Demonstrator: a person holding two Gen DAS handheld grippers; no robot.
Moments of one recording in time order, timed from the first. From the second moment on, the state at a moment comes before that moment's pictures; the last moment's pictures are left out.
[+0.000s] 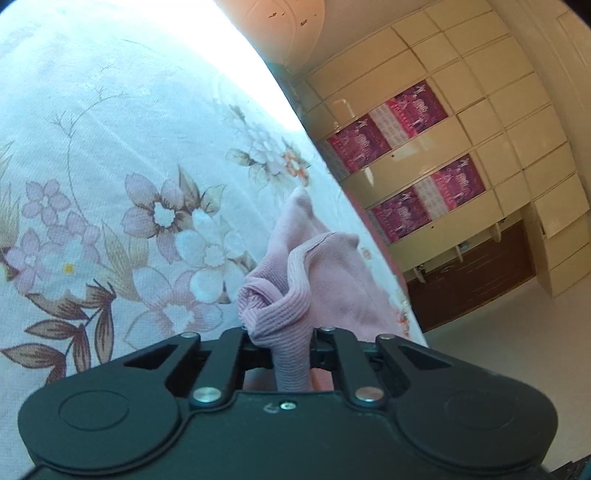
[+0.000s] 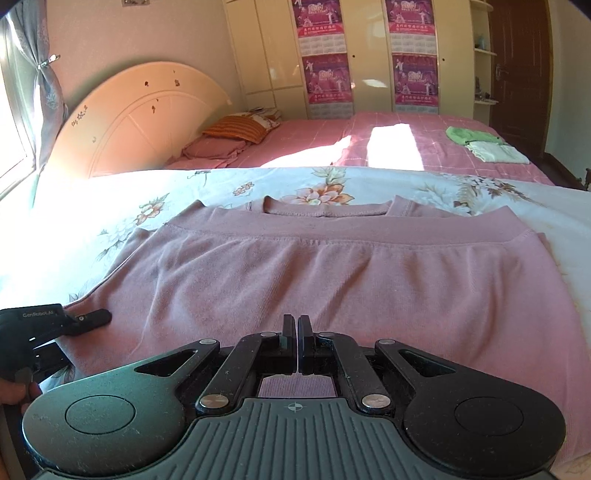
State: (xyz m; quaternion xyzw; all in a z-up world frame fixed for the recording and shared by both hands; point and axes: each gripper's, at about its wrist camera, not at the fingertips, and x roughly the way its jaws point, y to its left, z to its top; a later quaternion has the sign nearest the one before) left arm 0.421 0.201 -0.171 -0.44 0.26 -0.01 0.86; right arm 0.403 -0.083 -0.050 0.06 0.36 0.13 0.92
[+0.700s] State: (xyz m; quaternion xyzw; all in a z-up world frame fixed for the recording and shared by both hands) left arm 0.435 0.123 -0.096 -0.35 0.24 -0.10 0.90; right arm 0.410 -0.160 -0.067 0.19 0.35 0.15 0.90
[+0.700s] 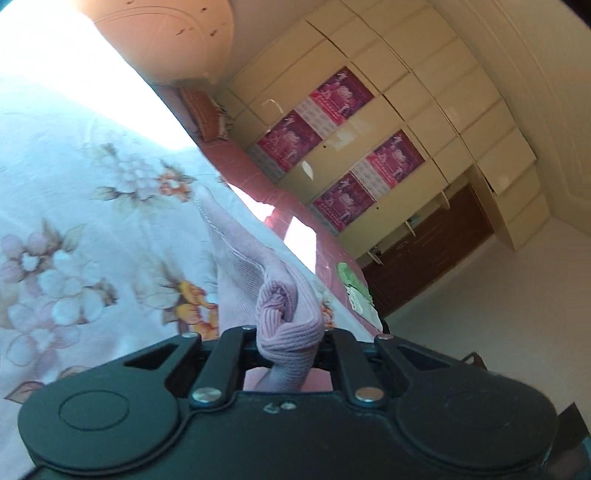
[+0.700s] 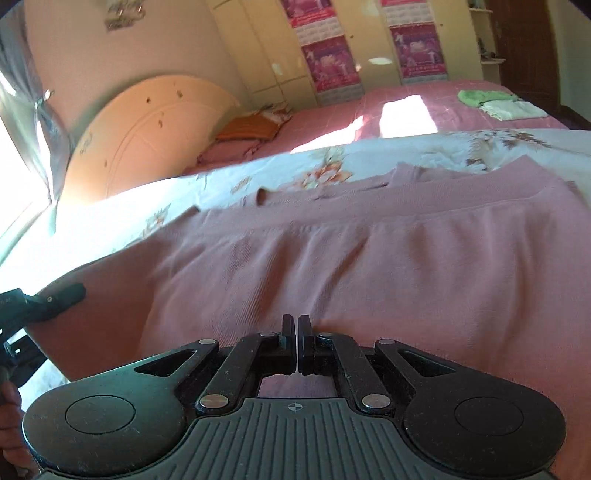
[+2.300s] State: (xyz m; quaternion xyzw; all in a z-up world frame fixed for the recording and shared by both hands) left arm 0.487 -0.025 -0.141 -0.17 0.40 -0.14 0.89; right arm 0.424 -0.346 -0.100 0.33 0.41 0.20 0.83
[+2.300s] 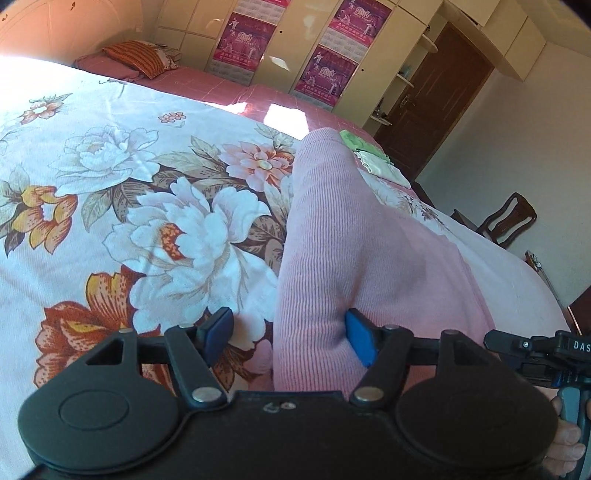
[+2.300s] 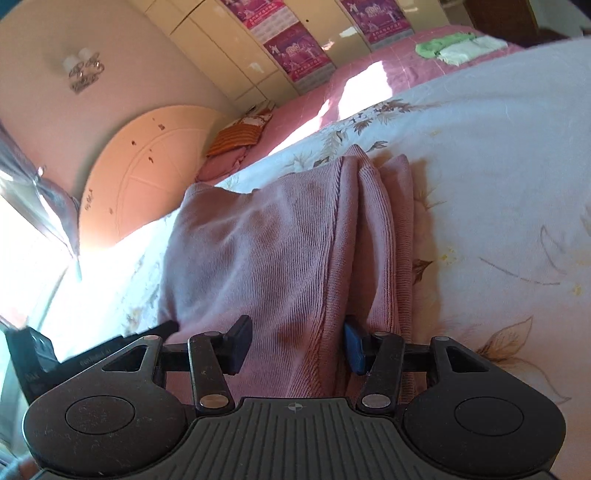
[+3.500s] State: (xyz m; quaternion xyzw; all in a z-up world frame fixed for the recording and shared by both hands) left arm 0.584 -0.070 -0.127 -0.10 0.40 -0.18 0.89; right arm 0.443 -0.348 -0.059 0.17 0.33 0.11 0.92
